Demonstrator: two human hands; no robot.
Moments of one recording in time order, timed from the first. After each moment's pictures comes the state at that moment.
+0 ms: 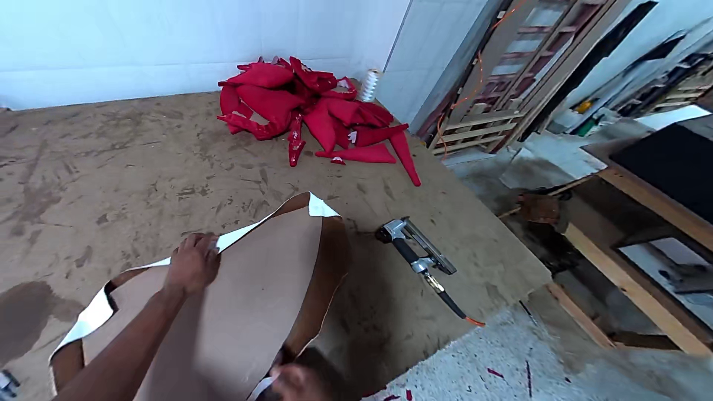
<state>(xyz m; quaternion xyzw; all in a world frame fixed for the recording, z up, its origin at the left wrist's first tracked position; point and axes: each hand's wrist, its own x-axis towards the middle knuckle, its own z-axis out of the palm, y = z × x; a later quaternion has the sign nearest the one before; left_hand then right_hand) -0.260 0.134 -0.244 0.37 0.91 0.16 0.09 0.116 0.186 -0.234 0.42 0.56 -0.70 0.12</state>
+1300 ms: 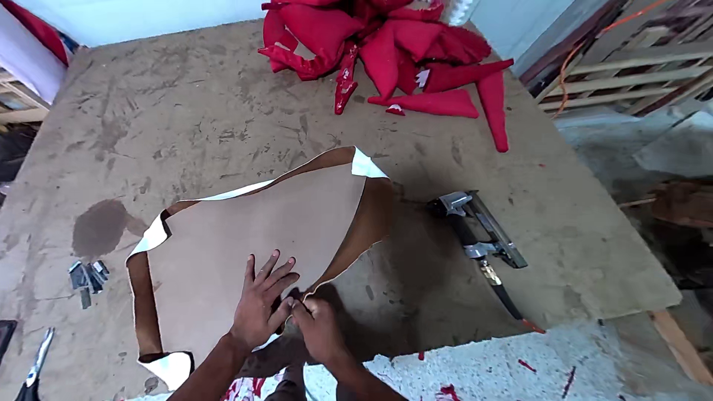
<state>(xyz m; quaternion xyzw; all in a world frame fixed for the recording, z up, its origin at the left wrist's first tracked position) -0.048 0.088 -0.290 0.50 0.82 0.28 0.07 0.089 0.222 -0.274 0.32 0.69 -0.65 0.04</state>
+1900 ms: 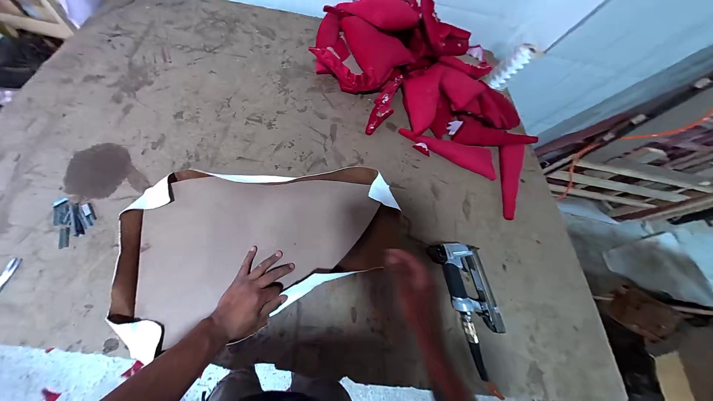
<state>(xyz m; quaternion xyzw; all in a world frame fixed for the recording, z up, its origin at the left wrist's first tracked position) -0.048 0.083 -0.287 0.52 0.82 0.22 0.08 0.093 0.432 -0.219 0.31 0.85 -0.42 -0.10</state>
